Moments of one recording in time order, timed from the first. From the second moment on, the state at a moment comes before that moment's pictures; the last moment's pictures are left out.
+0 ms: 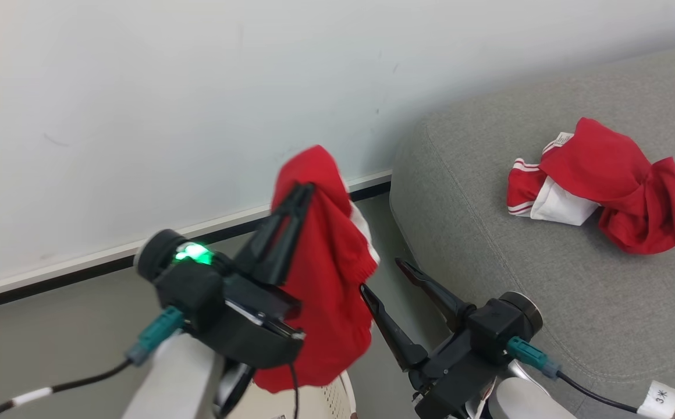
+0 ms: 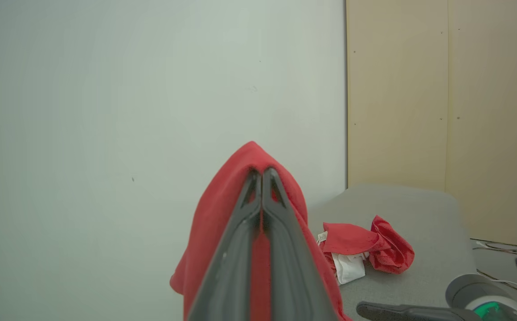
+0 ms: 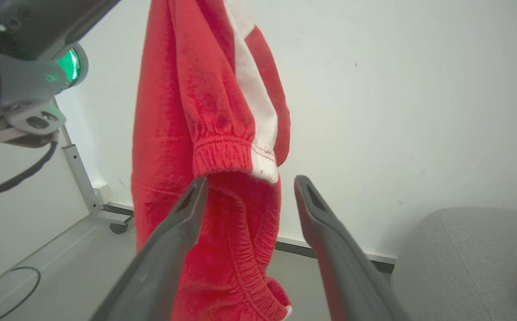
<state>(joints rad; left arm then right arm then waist) -0.50 0.08 -0.37 0.00 -0.19 -0.12 -0.26 -0.38 -0.27 0.78 0.18 0.37 0.13 -0.26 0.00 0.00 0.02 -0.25</state>
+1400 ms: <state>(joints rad) -0.60 0.19 -0.60 0.18 -0.24 -0.13 -0.13 -0.38 -0.23 0.60 0.05 0.31 0.13 -0.26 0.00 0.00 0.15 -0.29</state>
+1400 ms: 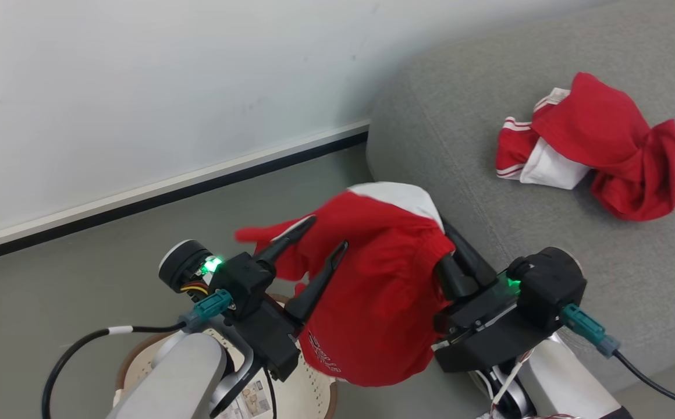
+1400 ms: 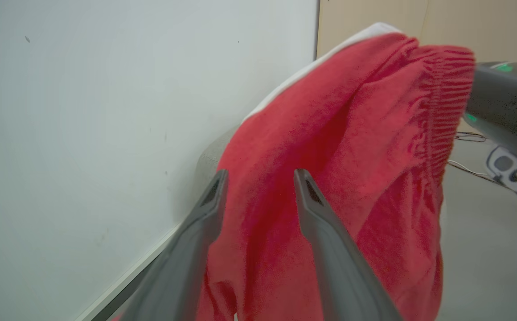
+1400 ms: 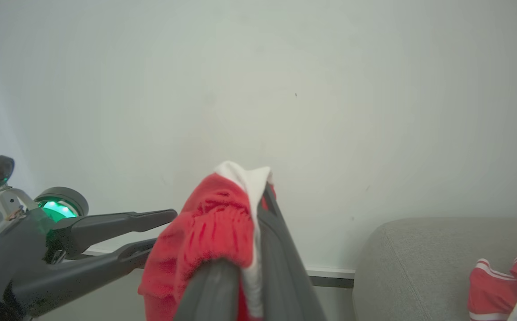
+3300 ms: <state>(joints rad) -0.82 0.28 -0.88 0.28 -0.39 -0.13 -0.14 -0.32 -0.11 0.28 -0.18 0.19 0.13 -0.26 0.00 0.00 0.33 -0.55</state>
